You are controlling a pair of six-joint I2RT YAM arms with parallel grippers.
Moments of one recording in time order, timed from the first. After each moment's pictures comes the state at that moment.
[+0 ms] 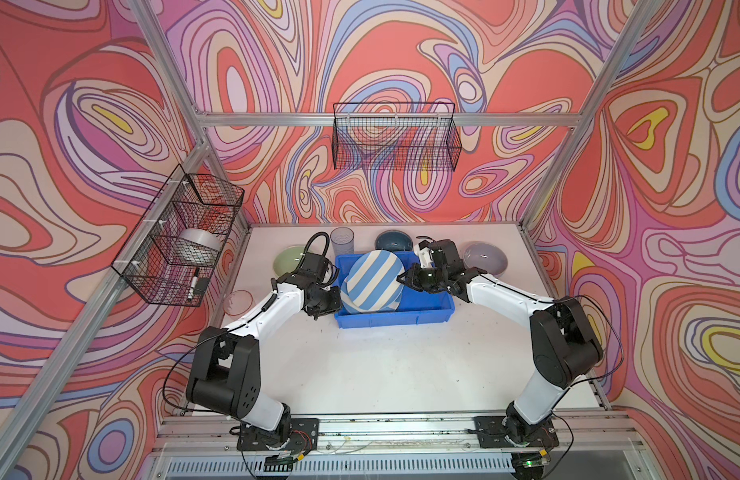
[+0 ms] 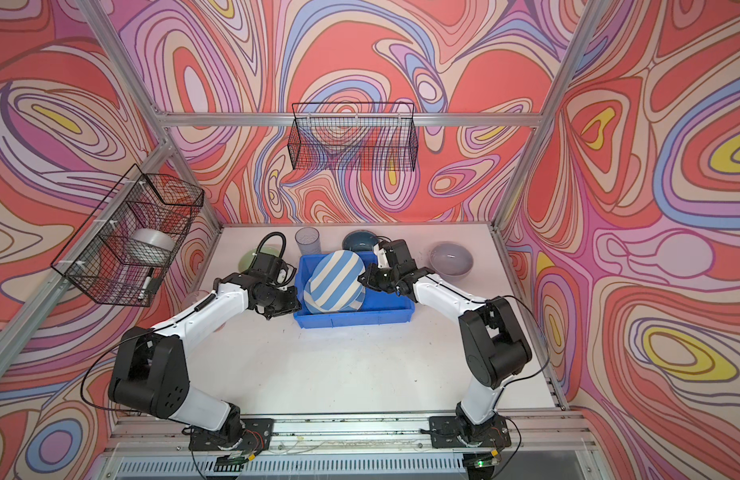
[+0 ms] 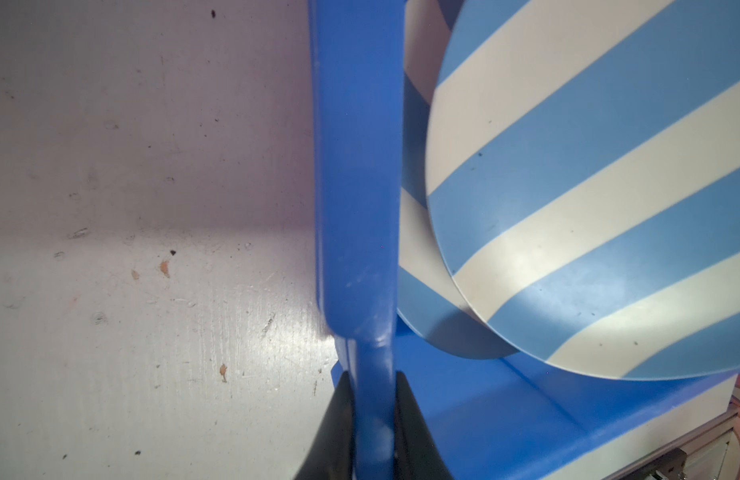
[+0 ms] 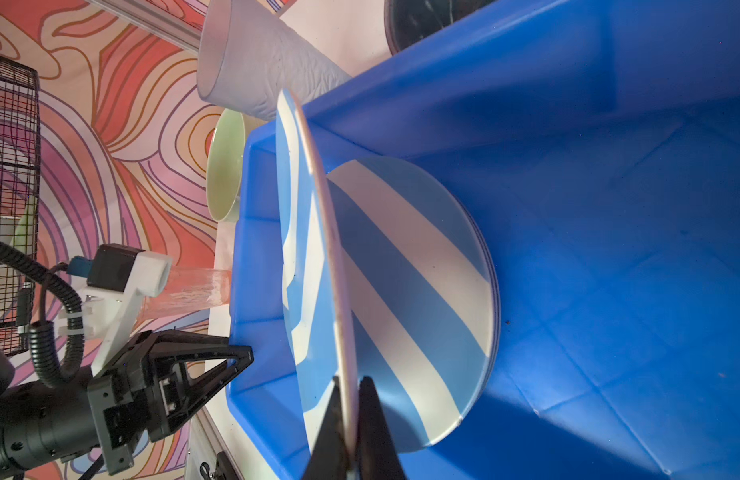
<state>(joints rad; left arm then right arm) -0.27 1.53 1.05 -0.68 0.24 -0.46 0.45 1.73 1.17 -0.14 -0.46 0.72</state>
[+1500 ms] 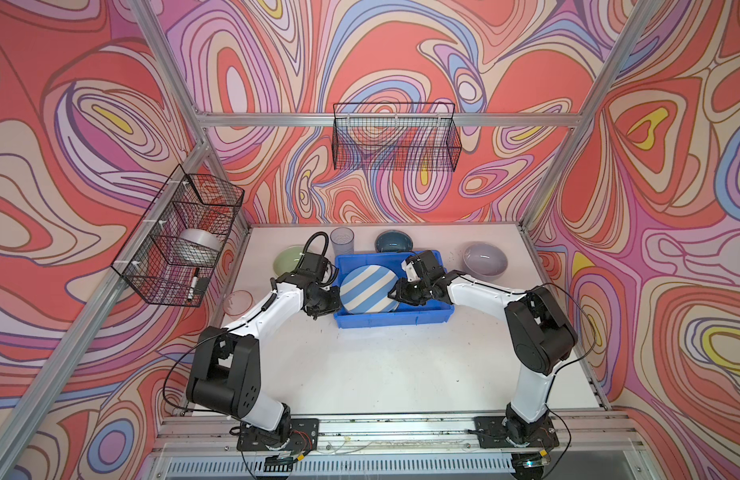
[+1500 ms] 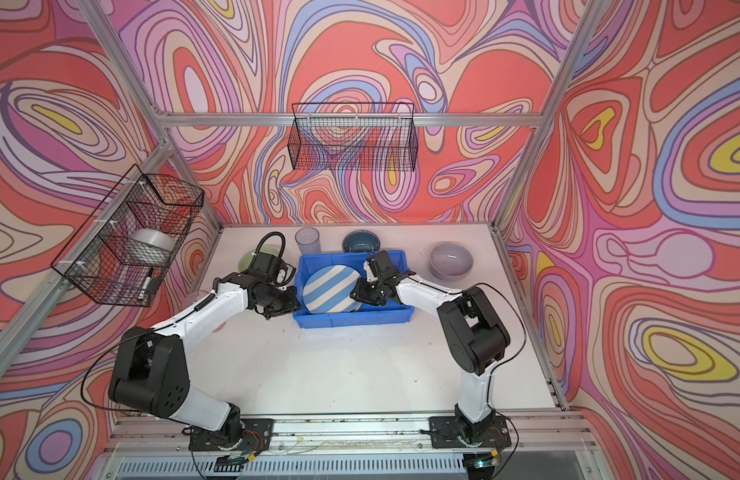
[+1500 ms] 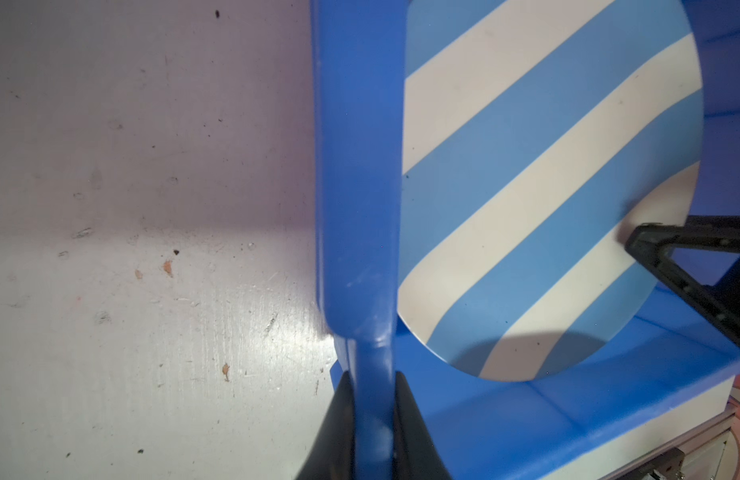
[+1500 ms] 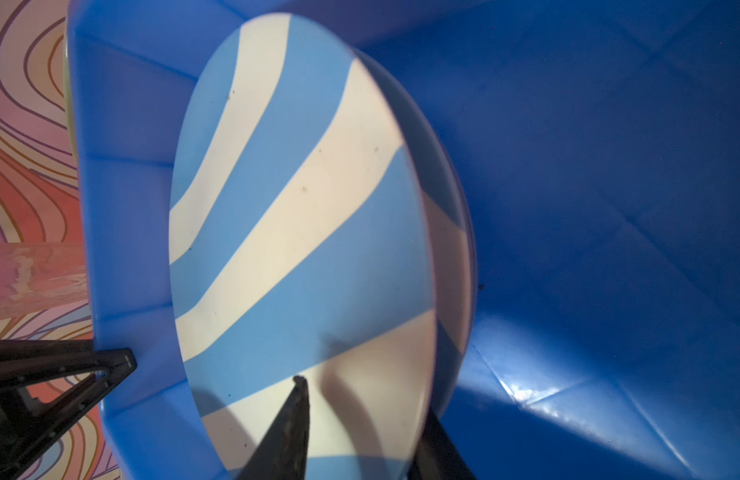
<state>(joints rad) -0.27 1.53 1.05 -0.69 0.25 -0.46 0.54 1.87 1.24 -0.28 -0.35 0.67</state>
